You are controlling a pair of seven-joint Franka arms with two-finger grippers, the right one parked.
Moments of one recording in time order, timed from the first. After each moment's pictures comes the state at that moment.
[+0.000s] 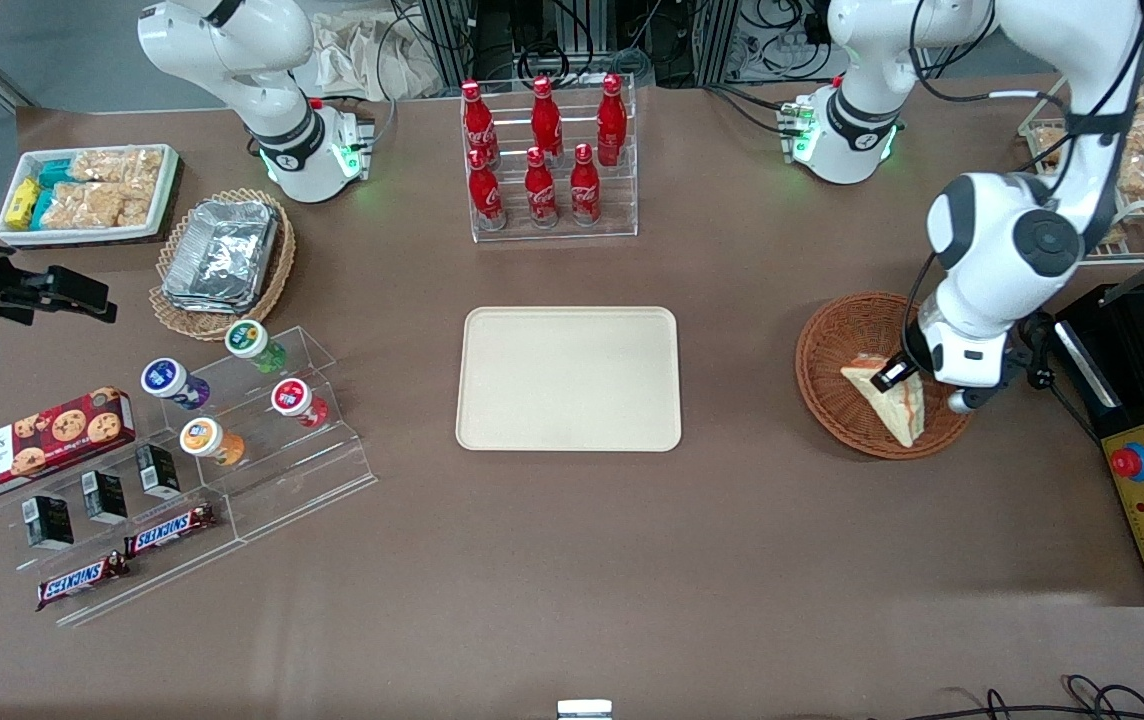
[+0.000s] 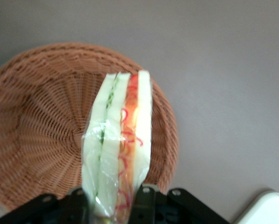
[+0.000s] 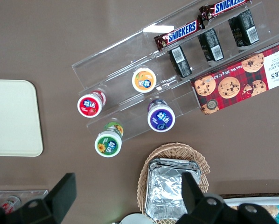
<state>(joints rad) 0.04 0.05 -0.16 -2.21 -0.05 2.27 -0.70</state>
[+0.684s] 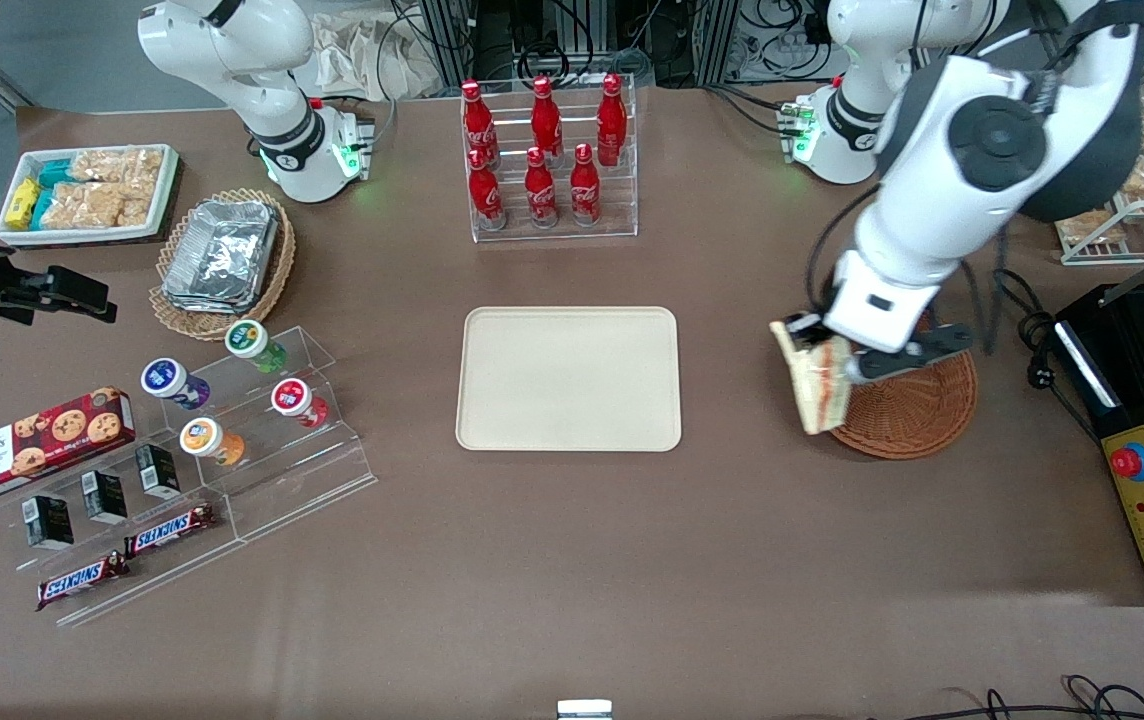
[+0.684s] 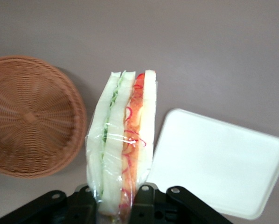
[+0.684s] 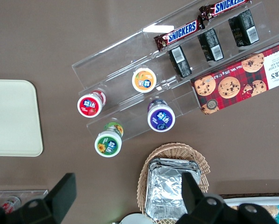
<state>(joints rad) 0.03 0.14 -0.50 -1.73 0.03 1.89 -0.71</state>
